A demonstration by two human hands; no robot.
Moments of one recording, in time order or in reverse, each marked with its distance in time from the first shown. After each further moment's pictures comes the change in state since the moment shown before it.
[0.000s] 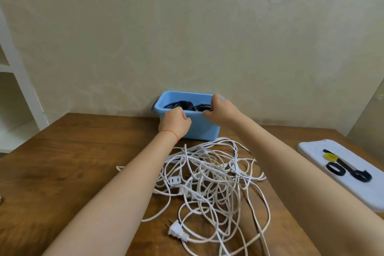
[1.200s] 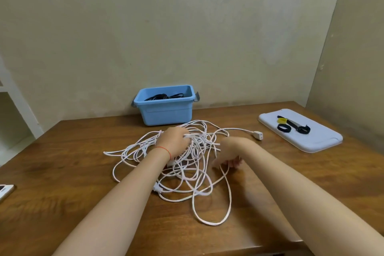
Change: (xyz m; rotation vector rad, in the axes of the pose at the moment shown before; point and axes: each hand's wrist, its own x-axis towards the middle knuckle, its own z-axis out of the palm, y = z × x) left_hand -0.137 0.042 0.030 0.232 -0.236 0.281; right_hand -0.182 0.085 0.014 -0.088 -0.648 0.260
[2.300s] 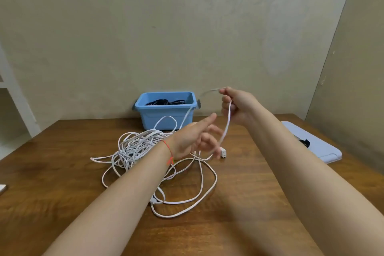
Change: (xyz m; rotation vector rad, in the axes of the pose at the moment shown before) left_hand -0.025 0.054 -0.046 -1.105 -0.498 0.145; right_hand -0.031 -0.013 -0.097 1.810 0.295 -0.459
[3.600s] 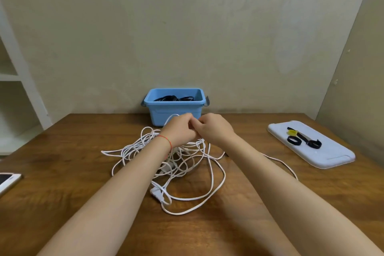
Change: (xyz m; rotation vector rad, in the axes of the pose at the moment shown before) left_hand 0.007 -0.026 -0.056 0.833 0.507 -0.021; right_hand -0.009 0.087 0.039 -1.524 0.034 -0.363
